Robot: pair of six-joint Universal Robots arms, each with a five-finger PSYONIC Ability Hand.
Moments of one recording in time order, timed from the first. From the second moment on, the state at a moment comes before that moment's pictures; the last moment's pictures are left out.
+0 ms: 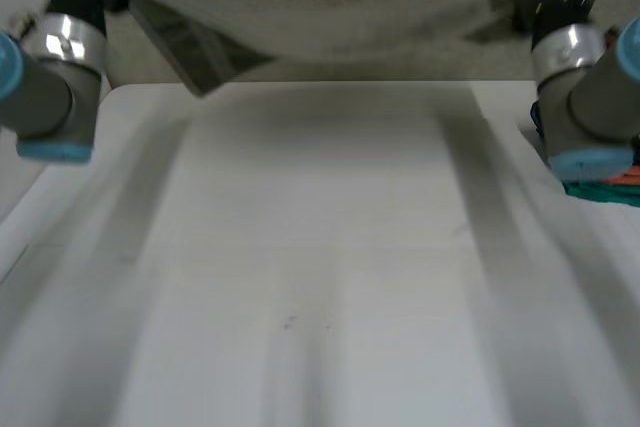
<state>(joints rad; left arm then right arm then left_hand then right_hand) 4.52 -2.21 -1.04 3.85 -1.40 3.54 1.85 -0.91 0.97 -0.49 1.50 2.57 1.14 1.20 1.20 1.20 1.01 1.14 1.18 1.19 1.20 1.02</state>
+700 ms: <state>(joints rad) 4.50 -1.61 -1.89 2.91 -1.48 3.99 1.76 -1.29 1.62 0.40 1.49 2.11 1.14 1.20 1.20 1.20 1.01 1.14 1.18 1.19 1.20 1.02</state>
